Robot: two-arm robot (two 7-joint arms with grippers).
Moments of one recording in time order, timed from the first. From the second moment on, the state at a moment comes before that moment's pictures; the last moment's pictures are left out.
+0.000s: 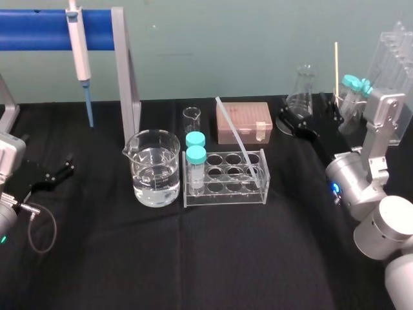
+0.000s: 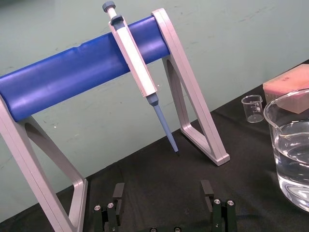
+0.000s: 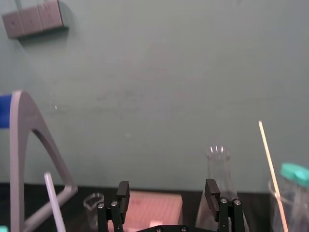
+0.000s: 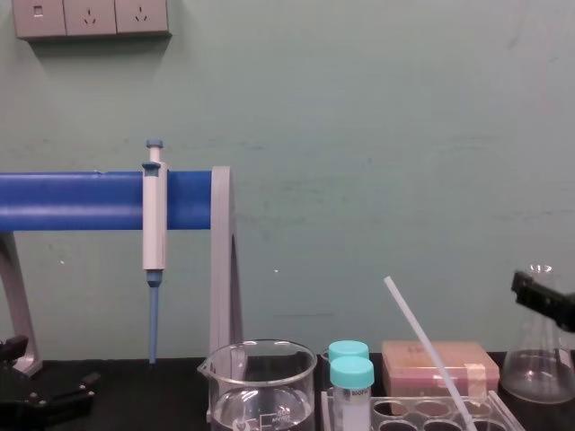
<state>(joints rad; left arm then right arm) -0.20 0.60 0.45 -1.41 -0.25 -0.12 0.03 0.24 0.17 -0.06 -1.25 0.27 -0.22 0.23</state>
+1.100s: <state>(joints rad) -0.20 0.60 0.45 -1.41 -0.25 -0.12 0.03 0.21 0.17 -0.06 -1.29 0.26 -0.16 0.22</state>
